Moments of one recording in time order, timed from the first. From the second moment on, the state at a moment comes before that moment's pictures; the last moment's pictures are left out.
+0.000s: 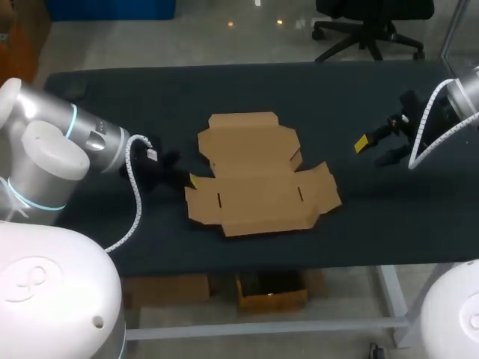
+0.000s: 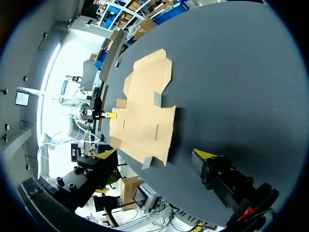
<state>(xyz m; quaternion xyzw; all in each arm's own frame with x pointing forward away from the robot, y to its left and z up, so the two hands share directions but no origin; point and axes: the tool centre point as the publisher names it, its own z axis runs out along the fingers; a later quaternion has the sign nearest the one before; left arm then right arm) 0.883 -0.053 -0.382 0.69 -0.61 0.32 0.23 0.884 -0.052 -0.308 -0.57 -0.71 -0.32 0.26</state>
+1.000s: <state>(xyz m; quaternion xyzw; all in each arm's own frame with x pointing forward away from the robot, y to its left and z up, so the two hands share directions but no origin) 0.890 -0.054 -0.383 0.70 -0.60 0.32 0.21 0.884 -0.052 -0.308 -0.57 -0.71 -0.32 0.26</state>
